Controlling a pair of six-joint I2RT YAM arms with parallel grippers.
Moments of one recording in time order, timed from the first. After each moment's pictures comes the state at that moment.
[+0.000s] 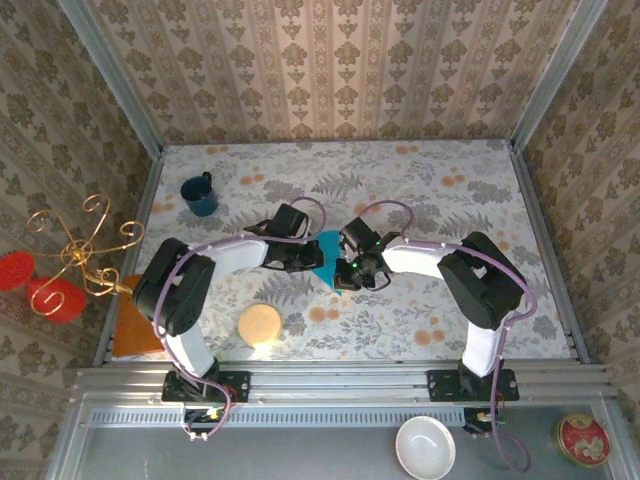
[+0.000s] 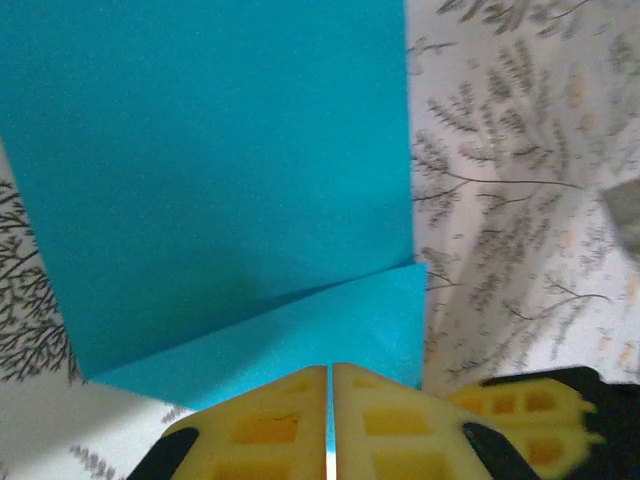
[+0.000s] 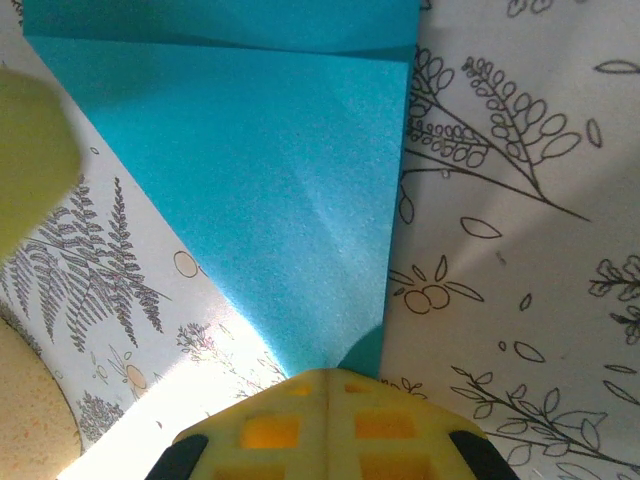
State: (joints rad) left arm -0.63 1.77 0.99 -0.27 0.39 -0.60; right arm 0.66 1.84 1.03 -0.38 -0.35 0.70
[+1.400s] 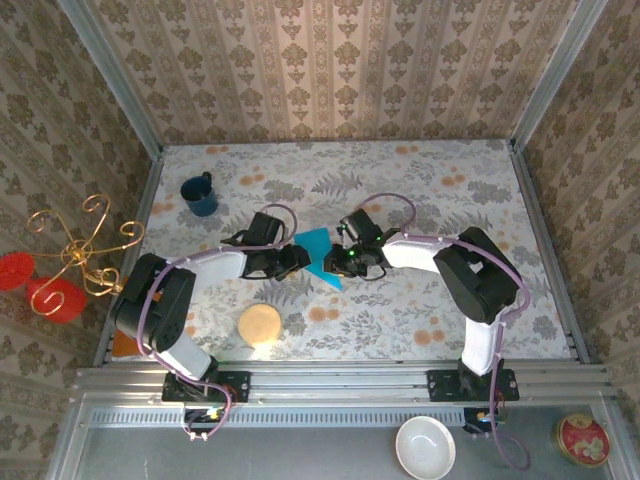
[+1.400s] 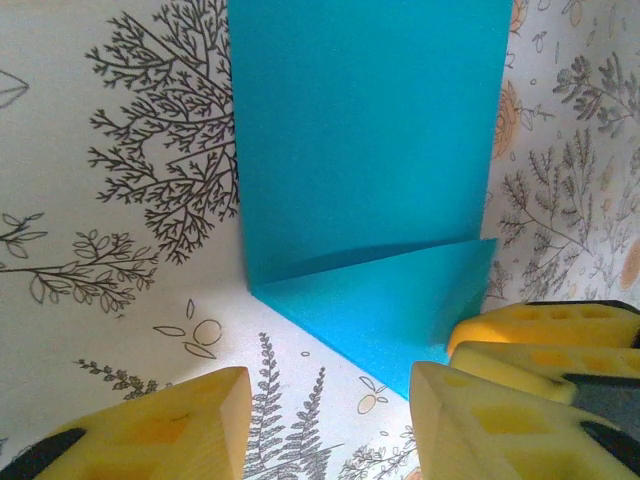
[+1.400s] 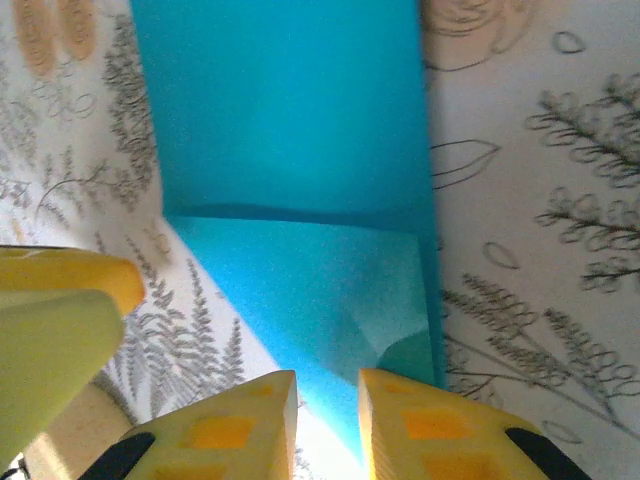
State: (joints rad) left arm -0.52 1.60 0.79 -0.18 0.38 -0.82; right arm 0.61 1.89 1.06 -0.19 -0.38 0.77
